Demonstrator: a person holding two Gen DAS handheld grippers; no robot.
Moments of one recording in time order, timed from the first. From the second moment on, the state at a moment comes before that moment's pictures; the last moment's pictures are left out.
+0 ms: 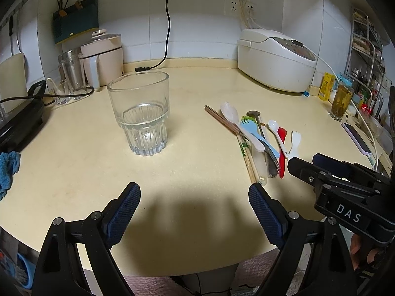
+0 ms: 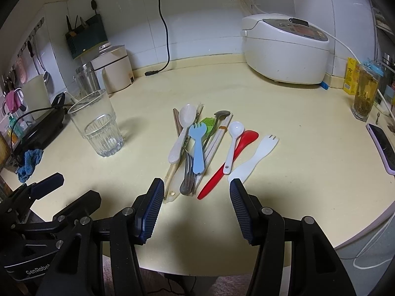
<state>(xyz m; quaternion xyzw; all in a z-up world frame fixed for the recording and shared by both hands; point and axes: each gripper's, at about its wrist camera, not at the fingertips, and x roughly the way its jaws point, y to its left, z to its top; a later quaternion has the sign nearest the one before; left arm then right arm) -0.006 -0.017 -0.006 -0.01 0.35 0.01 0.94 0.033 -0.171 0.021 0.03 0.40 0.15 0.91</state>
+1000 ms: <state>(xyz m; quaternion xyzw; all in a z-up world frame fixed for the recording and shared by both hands) -0.003 -0.010 -0.015 -0.03 0.37 0.01 0.93 0.037 -0.170 0.011 0.03 0.41 0.14 0.90</state>
